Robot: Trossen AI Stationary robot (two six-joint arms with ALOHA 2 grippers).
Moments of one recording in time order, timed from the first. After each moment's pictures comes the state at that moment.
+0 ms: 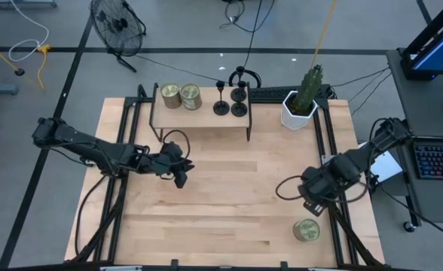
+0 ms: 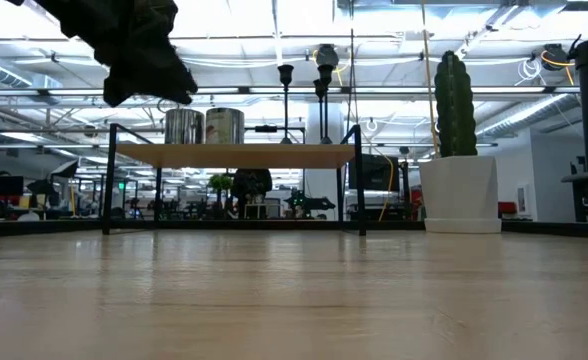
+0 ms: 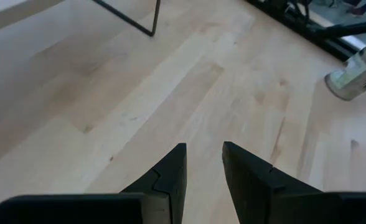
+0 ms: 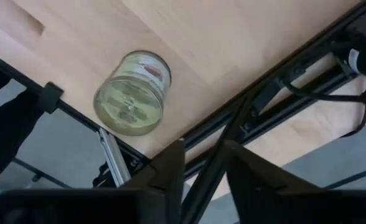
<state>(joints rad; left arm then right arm) -0.24 1.11 0.72 -0.28 -0.39 -0.72 0.58 1.26 1.28 -1.58 -0.30 1.37</state>
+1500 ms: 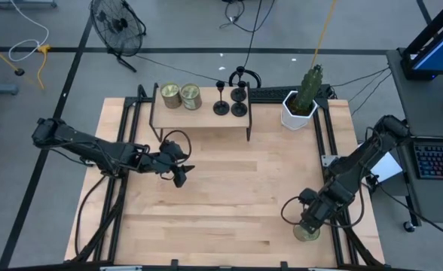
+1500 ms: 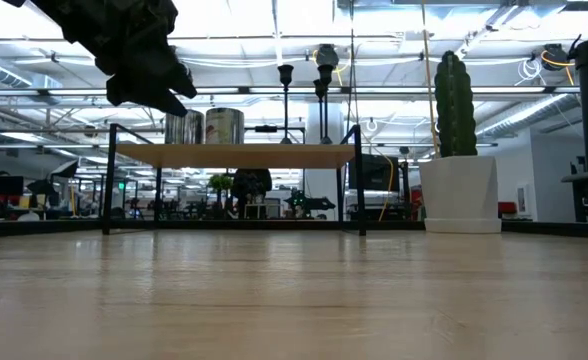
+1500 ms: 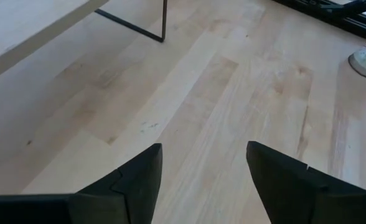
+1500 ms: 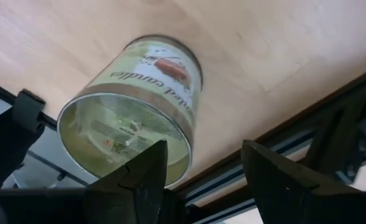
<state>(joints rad) -0.22 1.11 0.72 -0.31 -0.42 -0.58 0.81 1.25 0.85 -0.97 -0.32 1.69</state>
